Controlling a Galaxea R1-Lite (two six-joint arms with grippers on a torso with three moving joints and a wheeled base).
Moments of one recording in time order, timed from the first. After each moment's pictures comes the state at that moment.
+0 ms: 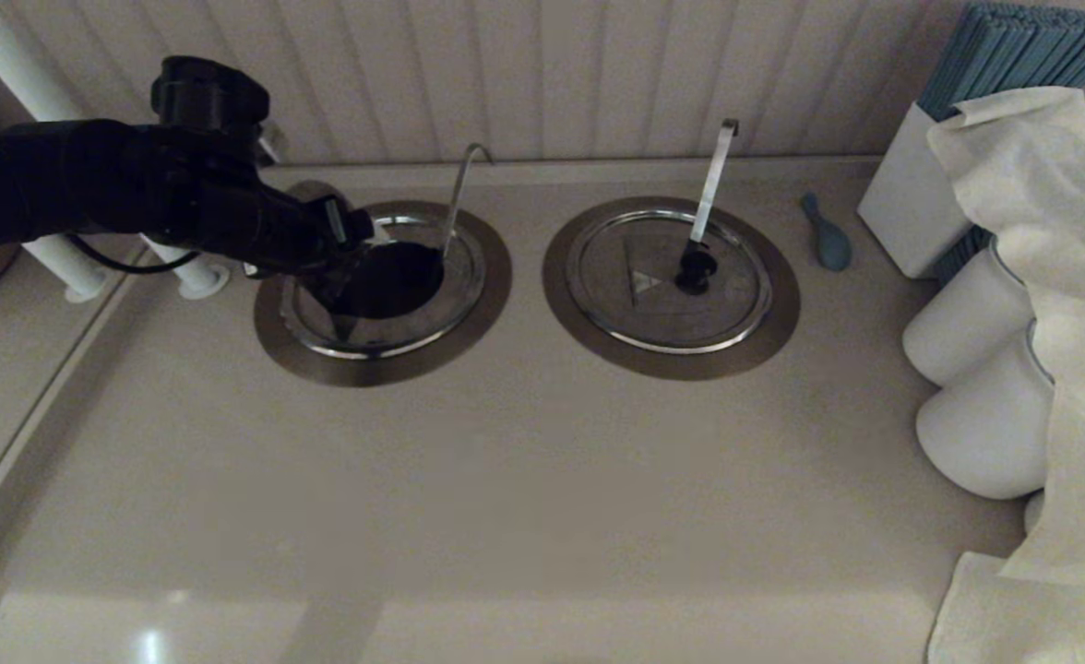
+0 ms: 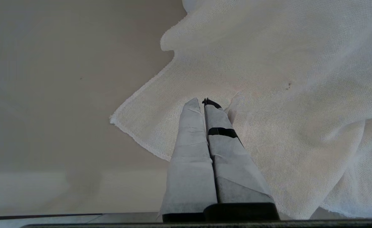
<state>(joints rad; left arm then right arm) -0.17 1.97 -1.89 0.37 0.02 -0.33 0.00 0.00 0.00 0.00 0.00 0.00</state>
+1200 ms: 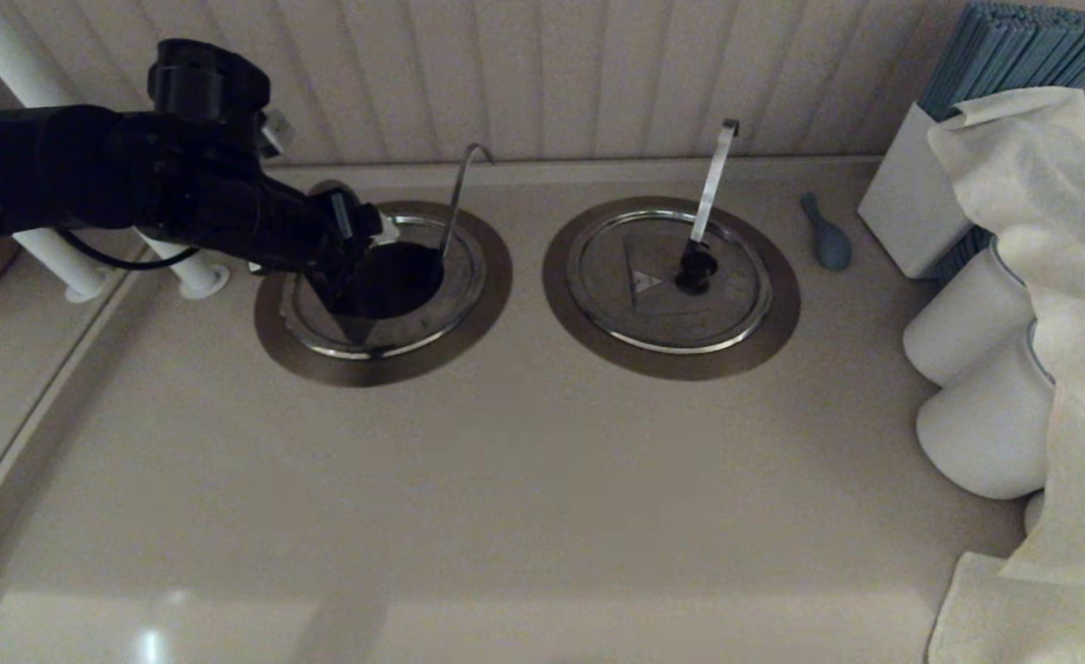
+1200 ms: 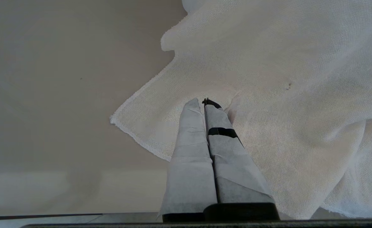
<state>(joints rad) -0.20 1.93 -1.85 0.37 0.03 -0.33 0.00 0.00 0.00 0.00 0.00 0.00</state>
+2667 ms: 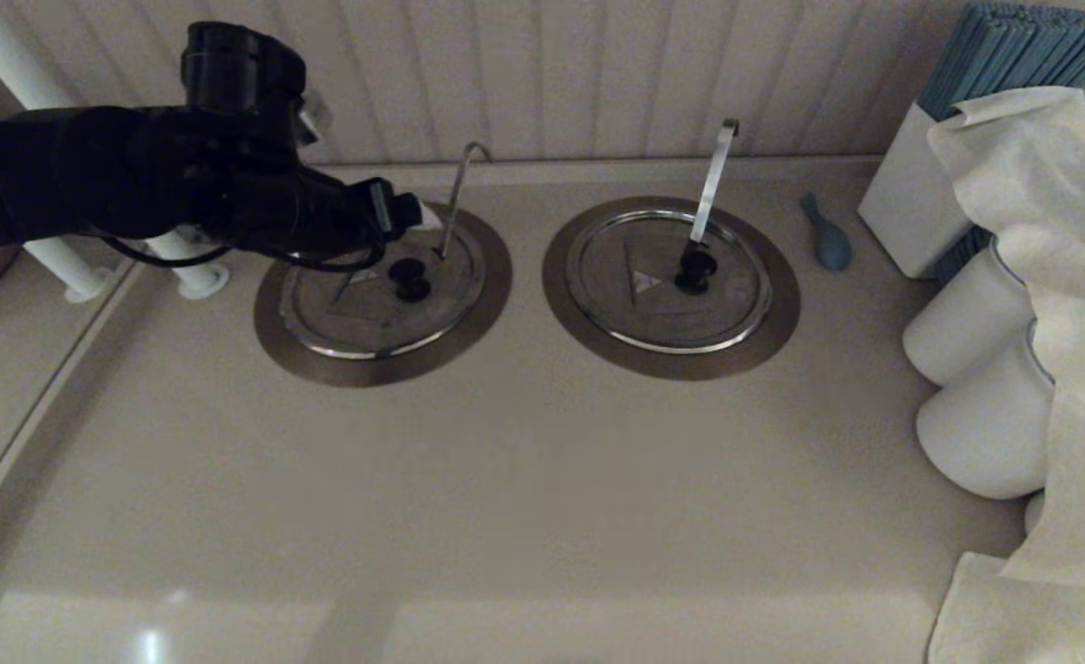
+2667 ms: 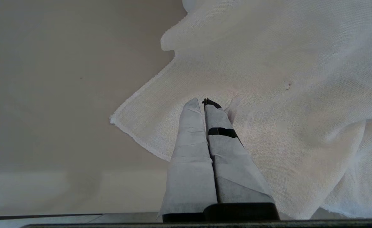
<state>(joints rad) -0.31 1.89 -1.80 0.27 0.06 -0.32 0.00 0.00 0.00 0.00 0.00 0.00</state>
